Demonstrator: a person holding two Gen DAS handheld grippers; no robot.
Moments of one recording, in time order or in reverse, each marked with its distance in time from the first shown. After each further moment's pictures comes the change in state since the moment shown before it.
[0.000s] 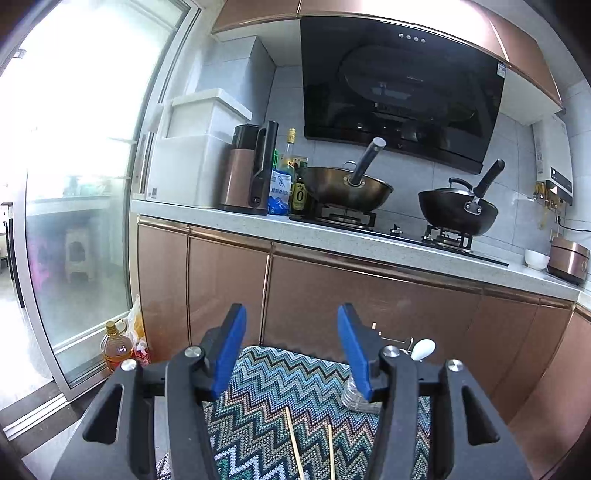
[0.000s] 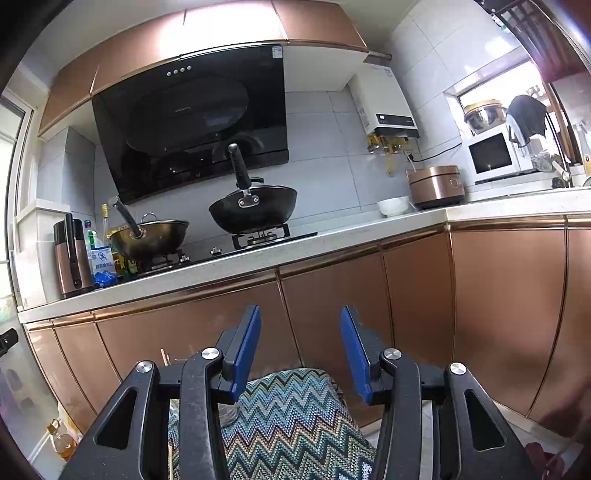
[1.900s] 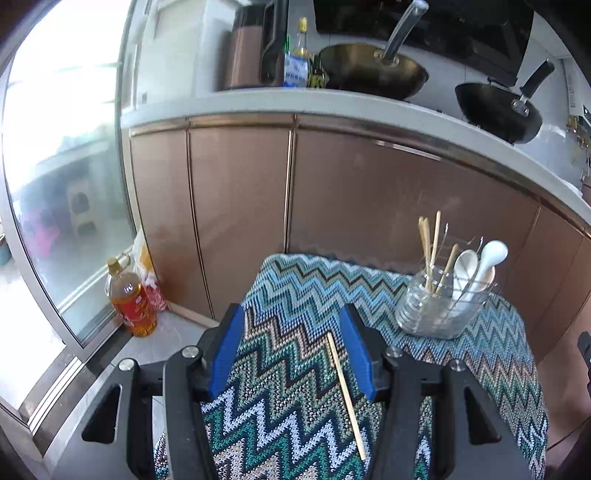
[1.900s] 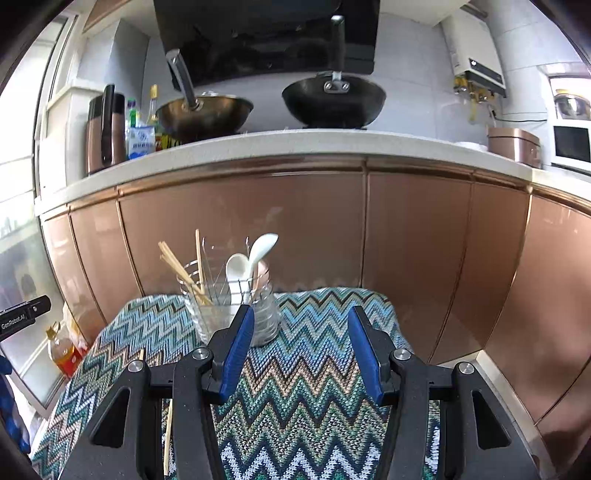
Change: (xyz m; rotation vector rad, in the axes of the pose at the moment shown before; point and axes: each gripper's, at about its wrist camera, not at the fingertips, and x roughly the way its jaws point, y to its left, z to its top) left arm 0.123 0.037 -0.090 0.057 0.369 0.058; right arm 0.087 0.084 -0.103 -0.228 0.337 0.163
